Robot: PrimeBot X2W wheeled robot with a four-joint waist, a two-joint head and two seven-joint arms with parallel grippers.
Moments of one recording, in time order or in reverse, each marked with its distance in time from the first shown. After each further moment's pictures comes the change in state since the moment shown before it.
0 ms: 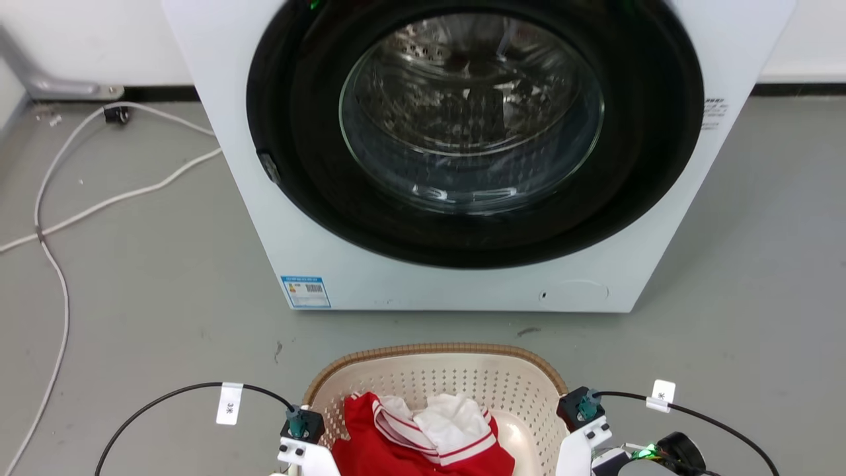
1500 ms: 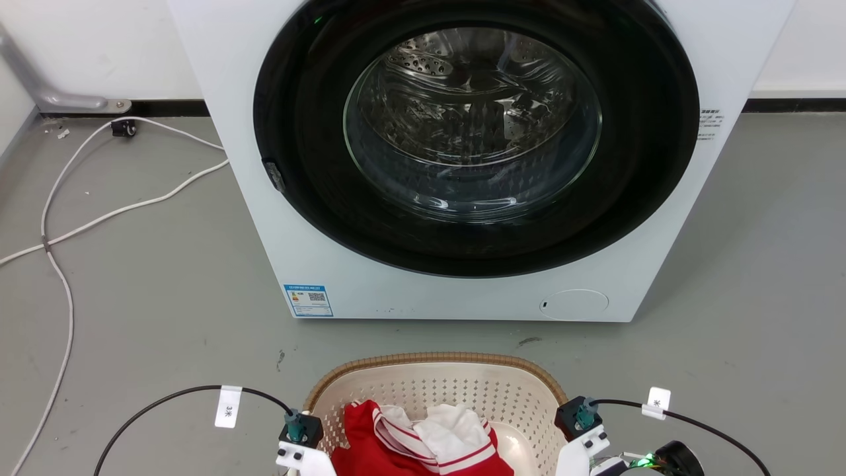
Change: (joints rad) left arm -0.006 0.017 -0.133 0.005 -0.142 0.000 0.002; right arm -0.013 0.002 0.172 0.040 0.155 0.000 -0.006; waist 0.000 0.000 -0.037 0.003
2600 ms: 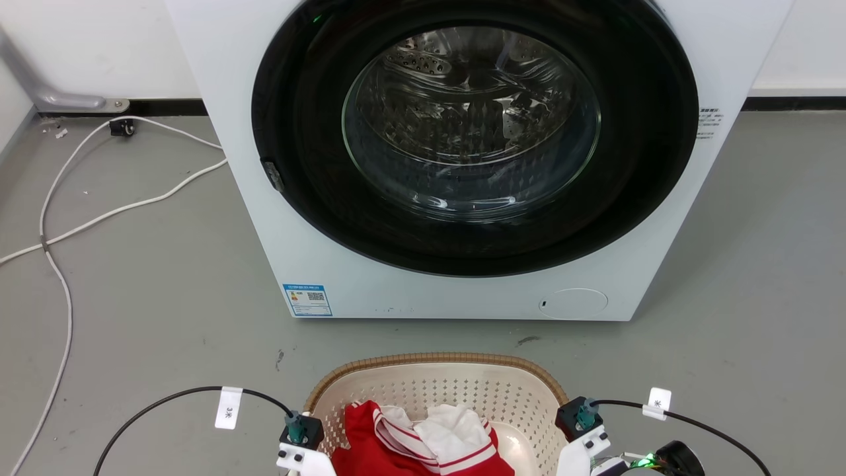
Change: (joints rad) left arm -0.006 0.001 -0.068 0.009 -0.063 0.000 -0.021; right arm -0.012 0.000 0.062 0.017 0.058 0.000 -0.017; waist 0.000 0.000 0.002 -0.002
